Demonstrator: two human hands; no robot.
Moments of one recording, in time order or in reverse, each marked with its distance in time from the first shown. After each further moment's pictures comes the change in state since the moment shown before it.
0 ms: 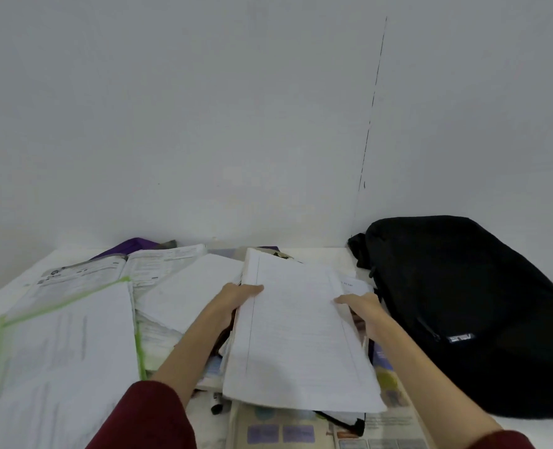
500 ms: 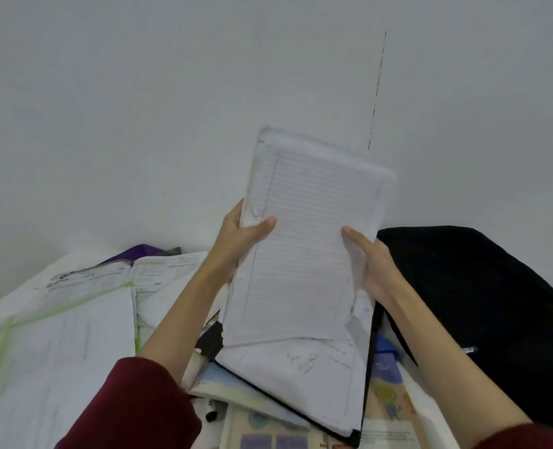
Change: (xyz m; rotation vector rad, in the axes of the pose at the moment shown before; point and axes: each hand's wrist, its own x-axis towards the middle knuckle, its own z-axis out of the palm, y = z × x) left_hand -0.053 0.095 0.015 -0.103 -0.112 0.758; right_hand -0.038 -0.080 -0.024 0.499 -0.358 -0.523
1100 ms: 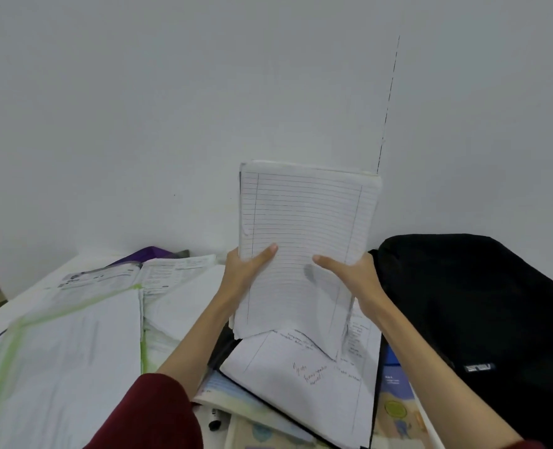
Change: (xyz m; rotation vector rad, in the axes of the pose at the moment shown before) left_hand -0.004 -0.053 -0.008 -0.022 0.166 -0.169; right_hand 0.011 0.025 0.025 -0.307 0.036 -0.091
